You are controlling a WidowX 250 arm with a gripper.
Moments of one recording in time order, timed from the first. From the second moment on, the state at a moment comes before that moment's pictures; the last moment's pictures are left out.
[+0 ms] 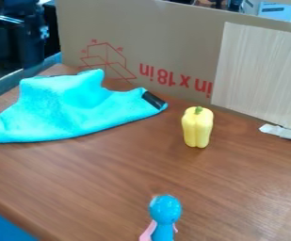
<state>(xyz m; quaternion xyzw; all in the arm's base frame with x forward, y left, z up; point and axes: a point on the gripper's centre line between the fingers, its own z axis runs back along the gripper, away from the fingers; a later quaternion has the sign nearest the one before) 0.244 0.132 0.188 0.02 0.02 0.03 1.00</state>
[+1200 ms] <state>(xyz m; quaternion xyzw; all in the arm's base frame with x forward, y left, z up) 0.326 0.194 0.163 0.04 0.01 -0.13 0.99</state>
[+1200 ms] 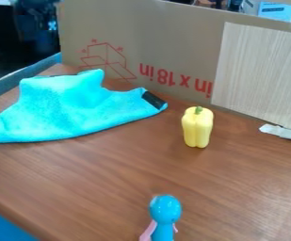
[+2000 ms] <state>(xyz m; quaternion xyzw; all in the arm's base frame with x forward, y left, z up) 0.365 0.217 0.145 0.06 -0.06 -0.21 0.97</state>
